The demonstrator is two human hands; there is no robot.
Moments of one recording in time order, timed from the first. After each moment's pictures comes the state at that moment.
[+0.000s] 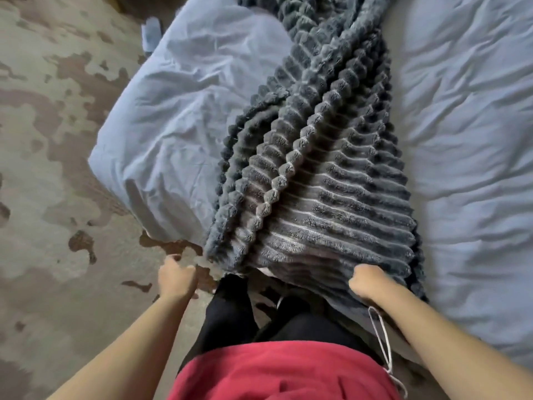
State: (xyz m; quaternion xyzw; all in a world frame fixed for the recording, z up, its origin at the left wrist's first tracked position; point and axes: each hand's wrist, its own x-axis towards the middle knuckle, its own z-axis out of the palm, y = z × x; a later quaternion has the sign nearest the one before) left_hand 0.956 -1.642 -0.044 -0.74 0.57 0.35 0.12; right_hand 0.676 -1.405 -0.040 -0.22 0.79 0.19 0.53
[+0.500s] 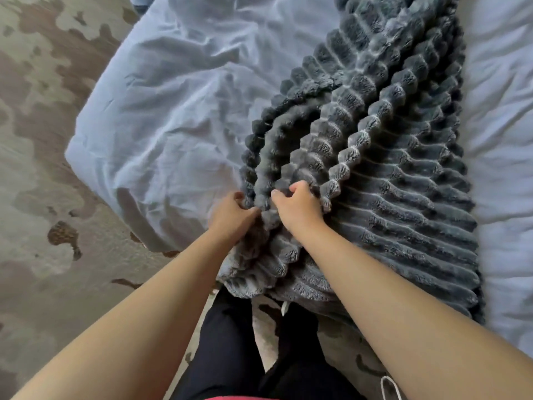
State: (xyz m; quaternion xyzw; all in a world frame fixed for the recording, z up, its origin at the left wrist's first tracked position) left_hand 0.827 -1.751 -0.104 -0.56 0.65 0.50 0.09; right_hand 0.714 -1.677 -0.067 -0.11 0.88 -0.21 0.42
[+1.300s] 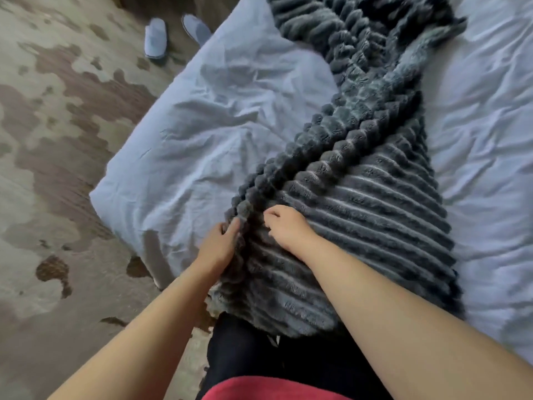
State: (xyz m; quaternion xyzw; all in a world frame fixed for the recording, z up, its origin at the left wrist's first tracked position) left_hand 0.870 -1.815 -0.074 -0.58 0.56 0.58 0.08; right_hand 0.728 -1.751 -0.031 -0.19 0.82 -0.22 0.49
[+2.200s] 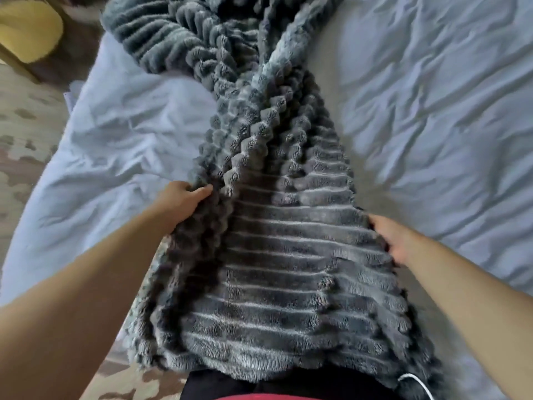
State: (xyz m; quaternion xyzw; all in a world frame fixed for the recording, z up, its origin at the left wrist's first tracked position) left_hand 0.616 -1.849 -0.059 -0.50 0.78 0.36 0.13; right_hand 0.444 -1.509 -0.037 0.22 0.67 -0.40 0.58
